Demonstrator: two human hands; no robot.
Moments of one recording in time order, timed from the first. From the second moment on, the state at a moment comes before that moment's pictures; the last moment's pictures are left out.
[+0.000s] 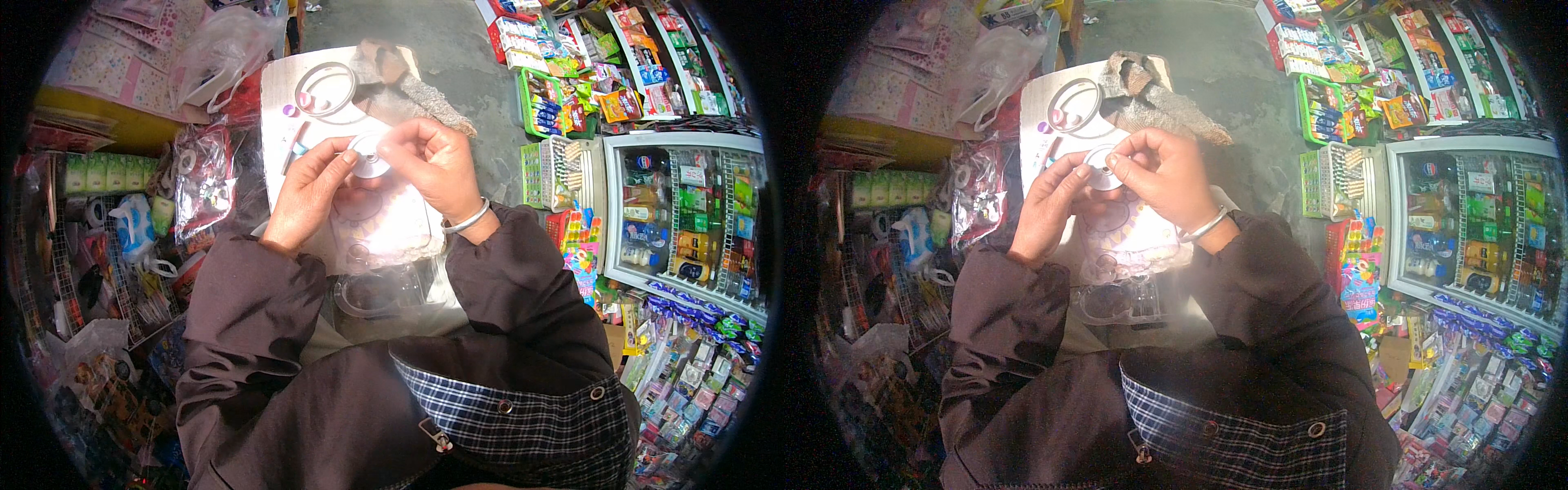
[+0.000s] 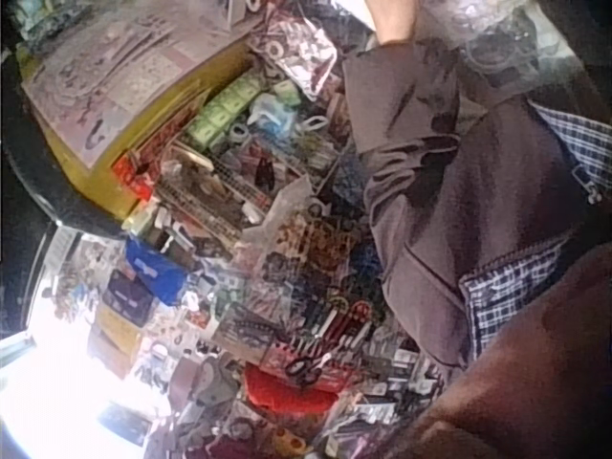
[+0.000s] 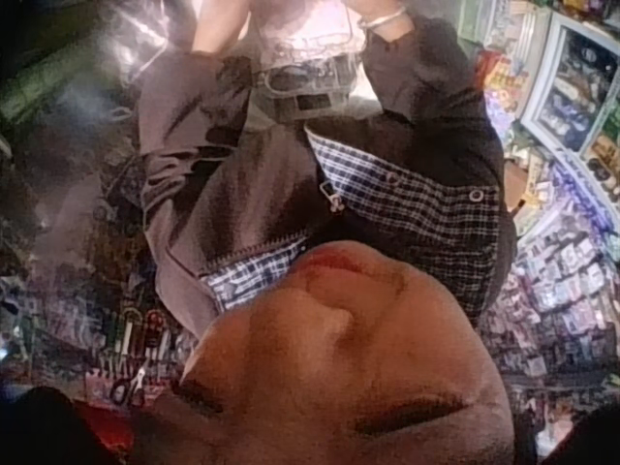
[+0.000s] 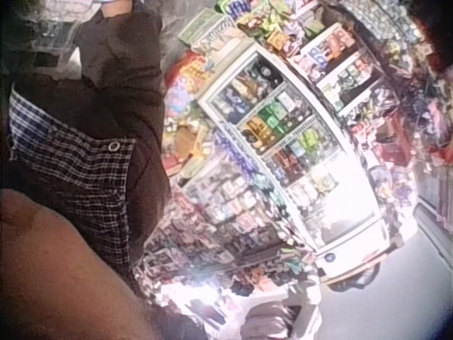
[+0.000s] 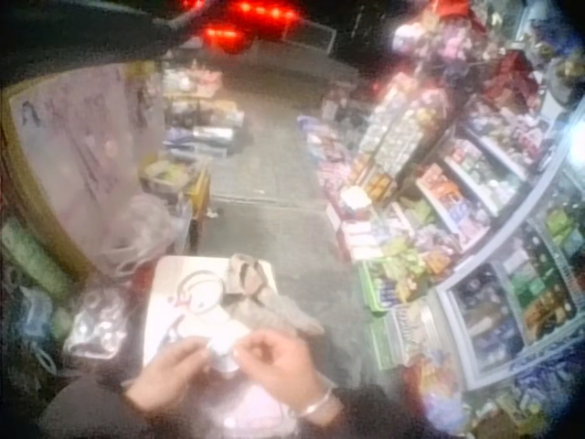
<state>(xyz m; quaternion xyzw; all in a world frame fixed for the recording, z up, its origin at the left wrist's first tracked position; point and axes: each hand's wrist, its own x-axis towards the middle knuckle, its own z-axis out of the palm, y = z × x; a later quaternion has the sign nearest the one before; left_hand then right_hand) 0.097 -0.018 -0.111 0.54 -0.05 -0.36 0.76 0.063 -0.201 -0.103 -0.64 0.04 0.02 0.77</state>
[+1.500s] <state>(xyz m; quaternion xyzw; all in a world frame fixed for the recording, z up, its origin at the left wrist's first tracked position) 0.083 -0.004 -0.124 0.86 -0.39 -0.04 0.33 0.067 -0.223 -0.106 -0.64 0.03 0.01 0.77</state>
